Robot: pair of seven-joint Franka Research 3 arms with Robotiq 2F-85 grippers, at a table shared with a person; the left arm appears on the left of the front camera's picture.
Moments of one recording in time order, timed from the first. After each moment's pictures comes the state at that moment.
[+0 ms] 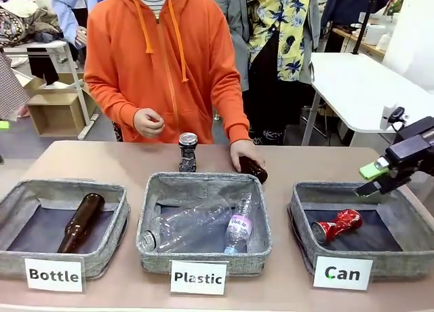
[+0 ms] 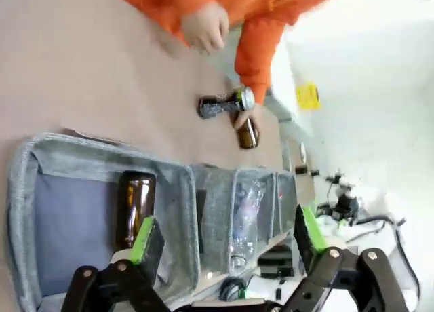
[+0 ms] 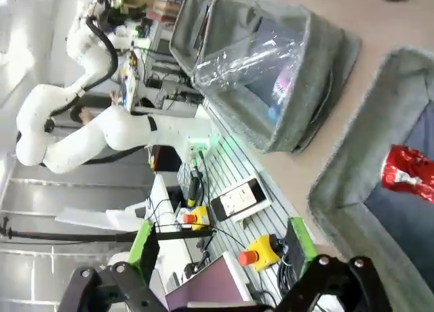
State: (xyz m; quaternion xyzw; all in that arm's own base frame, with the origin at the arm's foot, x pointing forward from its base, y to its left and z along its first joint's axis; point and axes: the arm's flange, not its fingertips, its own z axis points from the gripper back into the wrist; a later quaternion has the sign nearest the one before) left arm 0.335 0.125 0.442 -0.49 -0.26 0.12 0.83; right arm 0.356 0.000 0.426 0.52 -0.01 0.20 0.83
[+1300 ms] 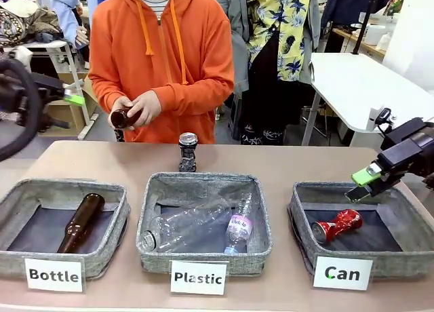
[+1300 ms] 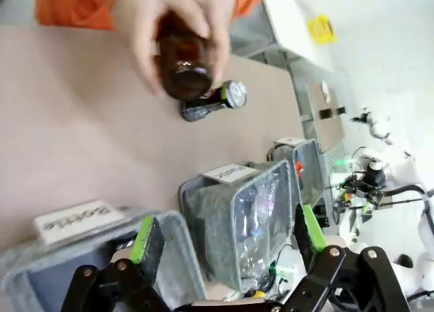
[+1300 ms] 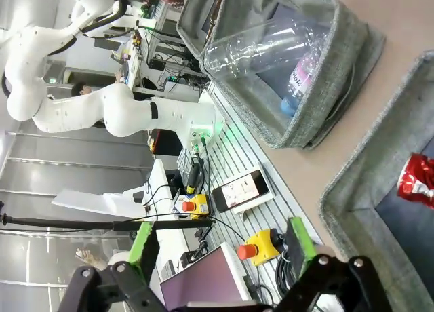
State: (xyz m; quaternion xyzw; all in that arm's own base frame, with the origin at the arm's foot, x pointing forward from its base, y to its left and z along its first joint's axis) left arm 0.469 0.067 0.476 -0.46 -0.21 0.00 0.86; right arm 0.354 0.018 0.426 0.52 0.00 0.24 0.82
